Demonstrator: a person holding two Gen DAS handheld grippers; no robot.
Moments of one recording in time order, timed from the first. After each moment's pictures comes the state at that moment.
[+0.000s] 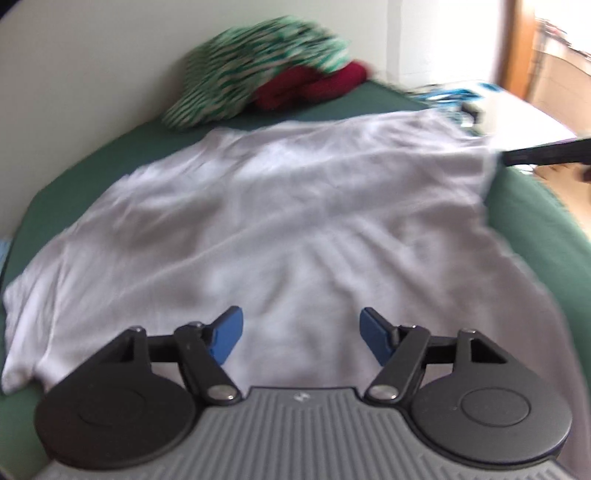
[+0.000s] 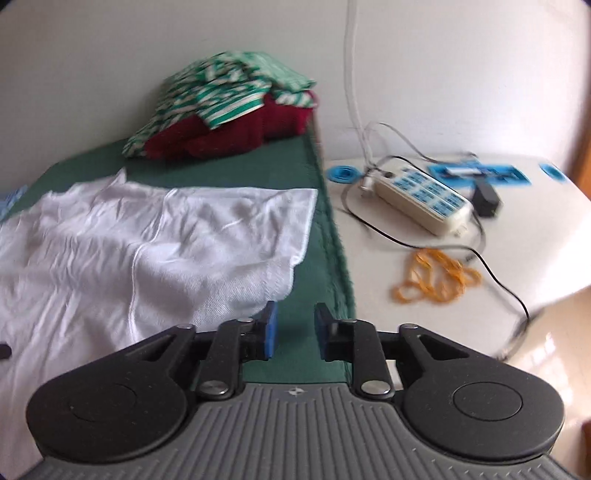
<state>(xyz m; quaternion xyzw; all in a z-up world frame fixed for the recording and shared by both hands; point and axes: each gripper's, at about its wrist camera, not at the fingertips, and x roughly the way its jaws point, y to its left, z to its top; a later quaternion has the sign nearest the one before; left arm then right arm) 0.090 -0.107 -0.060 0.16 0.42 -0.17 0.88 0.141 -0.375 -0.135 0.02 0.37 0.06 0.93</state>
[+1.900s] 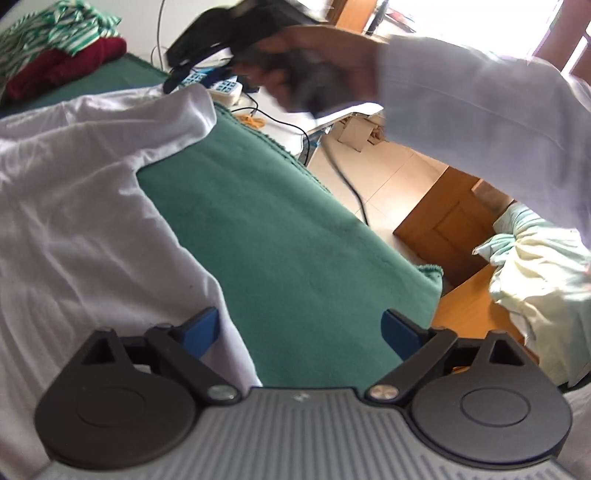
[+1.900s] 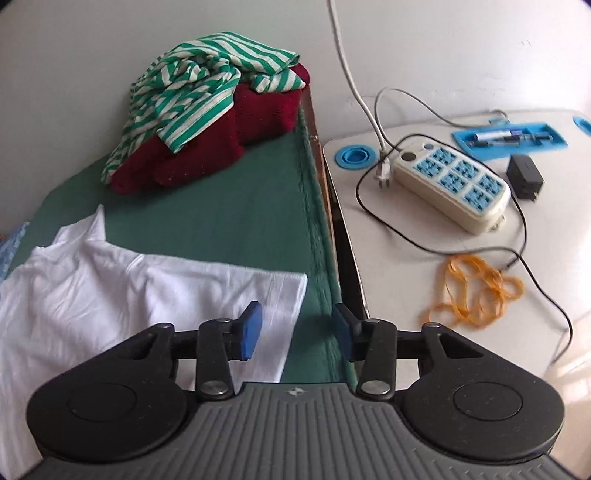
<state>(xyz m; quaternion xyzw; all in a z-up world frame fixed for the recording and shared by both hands) 0.005 -0.223 -0.079 0.06 0.46 -0.43 0.77 0.238 -0.395 -0.134 0.10 0.44 0.06 0.89</state>
